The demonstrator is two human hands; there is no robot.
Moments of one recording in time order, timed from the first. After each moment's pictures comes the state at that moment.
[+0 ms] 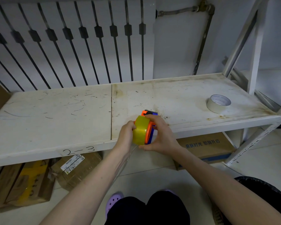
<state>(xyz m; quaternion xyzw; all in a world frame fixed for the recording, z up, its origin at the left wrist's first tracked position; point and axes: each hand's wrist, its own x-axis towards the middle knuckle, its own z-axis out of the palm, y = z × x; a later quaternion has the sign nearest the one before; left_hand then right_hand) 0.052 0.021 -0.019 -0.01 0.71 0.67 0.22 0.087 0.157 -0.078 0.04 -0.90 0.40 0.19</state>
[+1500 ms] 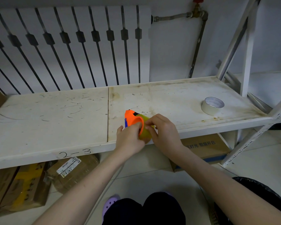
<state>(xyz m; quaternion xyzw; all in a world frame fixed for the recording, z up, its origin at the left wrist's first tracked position) 0.062 0.028 -0.013 0.26 0.93 0.24 0.06 0.100 0.154 -0.040 0.01 -0.90 0.29 0.32</state>
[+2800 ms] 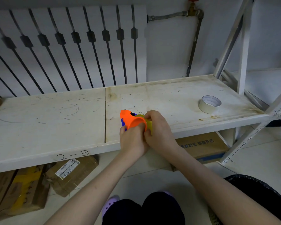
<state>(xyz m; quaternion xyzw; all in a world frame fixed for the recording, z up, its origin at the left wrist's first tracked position) 0.066 0.047 -0.038 0.26 0.94 0.23 -0.03 0.105 0.138 -0.015 -0.09 -0.89 0.38 0.21</state>
